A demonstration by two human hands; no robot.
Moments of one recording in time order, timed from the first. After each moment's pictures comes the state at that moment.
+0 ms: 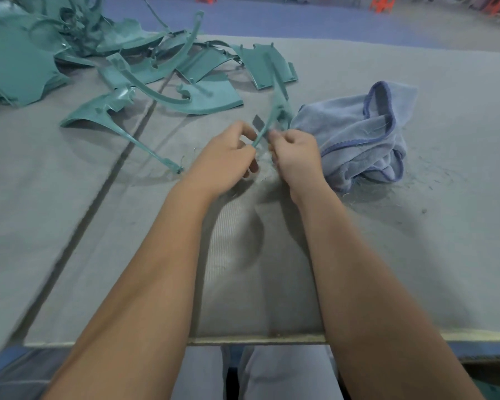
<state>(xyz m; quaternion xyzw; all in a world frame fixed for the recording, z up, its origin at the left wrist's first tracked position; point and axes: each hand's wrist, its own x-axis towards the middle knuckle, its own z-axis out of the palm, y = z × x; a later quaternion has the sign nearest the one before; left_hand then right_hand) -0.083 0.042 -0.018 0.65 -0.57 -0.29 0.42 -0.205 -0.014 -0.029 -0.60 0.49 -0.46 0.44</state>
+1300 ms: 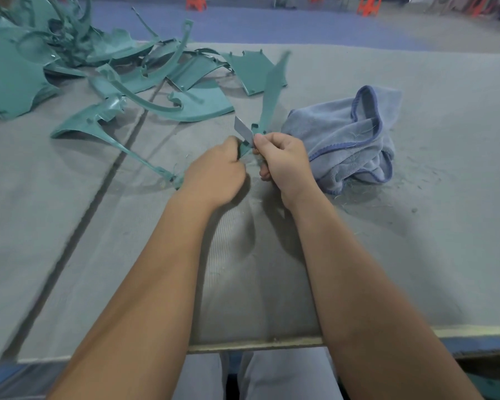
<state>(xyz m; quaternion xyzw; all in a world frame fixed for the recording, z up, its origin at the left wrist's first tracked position) -0.087 0.034 -0.024 0.72 -0.63 -0.09 0.29 -0.206 -0.012 -0.028 -0.61 0.42 -0.47 0.49</state>
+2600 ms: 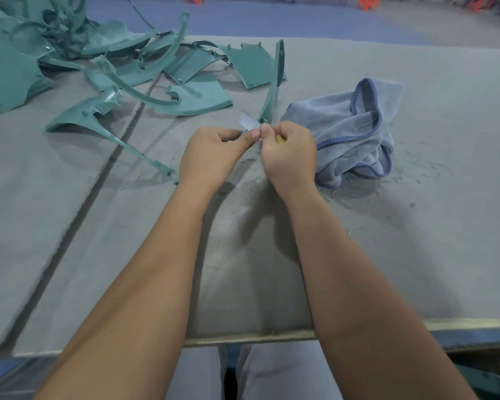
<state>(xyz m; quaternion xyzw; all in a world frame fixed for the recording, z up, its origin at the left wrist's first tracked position) -0.090 0.033 -0.021 0.66 -0.52 -0.21 0.49 -0.208 -0.005 -0.025 -0.66 0.51 -0.49 0.25</state>
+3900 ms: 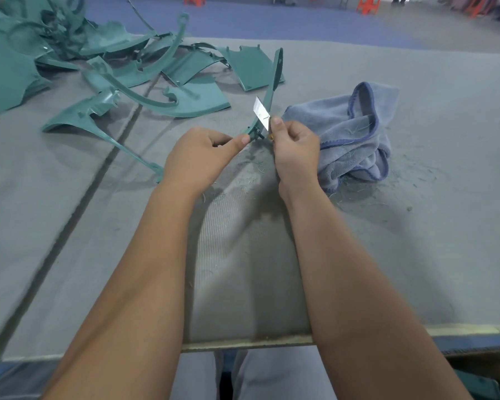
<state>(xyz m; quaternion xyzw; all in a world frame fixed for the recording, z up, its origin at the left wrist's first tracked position) -0.075 0.040 -0.019 0.68 -0.56 -0.19 0.43 -0.209 -0.019 -0.027 -0.51 0.42 -0.60 0.45</state>
